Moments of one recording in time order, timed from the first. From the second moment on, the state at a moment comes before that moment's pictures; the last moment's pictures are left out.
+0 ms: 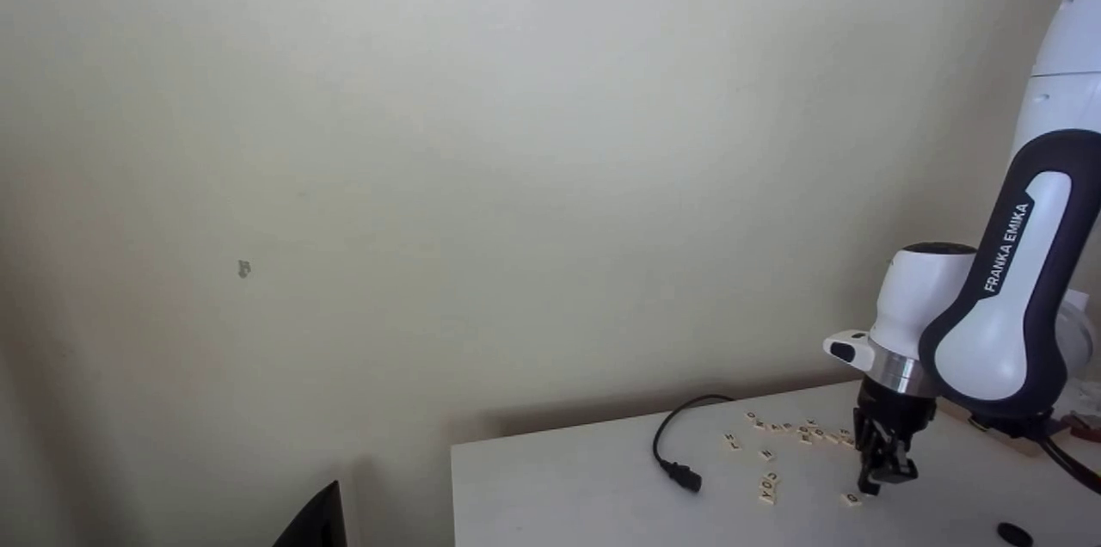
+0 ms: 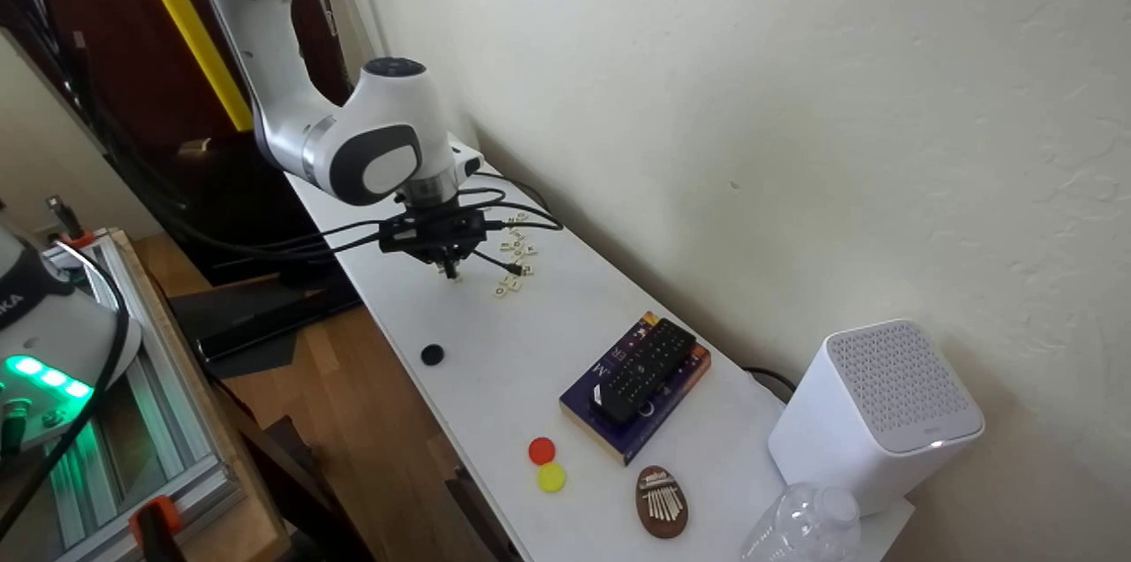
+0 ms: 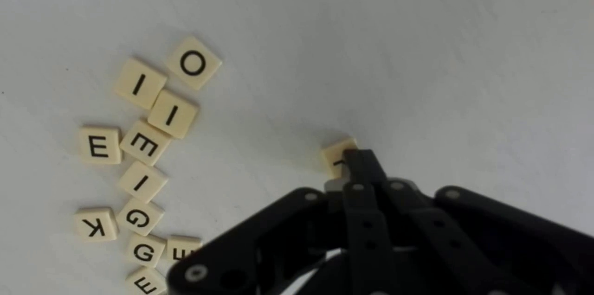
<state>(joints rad) -0.31 0.69 0.04 -2.44 -0.45 3.15 -0.78</state>
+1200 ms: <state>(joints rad) -0.44 0.66 0.09 -2.52 -0.44 3.35 -0.55</state>
